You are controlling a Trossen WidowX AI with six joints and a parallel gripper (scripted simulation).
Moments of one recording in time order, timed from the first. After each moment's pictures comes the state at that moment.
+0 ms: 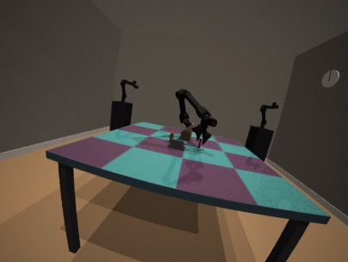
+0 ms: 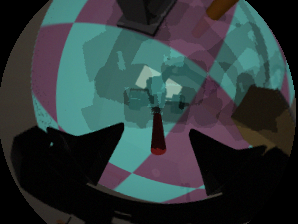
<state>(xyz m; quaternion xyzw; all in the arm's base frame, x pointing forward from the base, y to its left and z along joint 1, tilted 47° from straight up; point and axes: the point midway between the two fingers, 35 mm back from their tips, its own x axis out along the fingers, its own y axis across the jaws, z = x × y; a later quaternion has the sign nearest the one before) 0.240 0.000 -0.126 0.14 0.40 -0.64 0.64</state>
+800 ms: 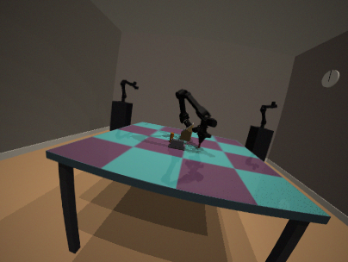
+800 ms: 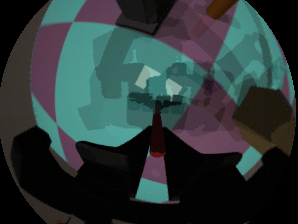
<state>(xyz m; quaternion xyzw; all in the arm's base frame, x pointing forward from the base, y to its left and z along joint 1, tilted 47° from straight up) 0.238 -0.002 -0.128 0.14 0.40 -0.64 0.64</state>
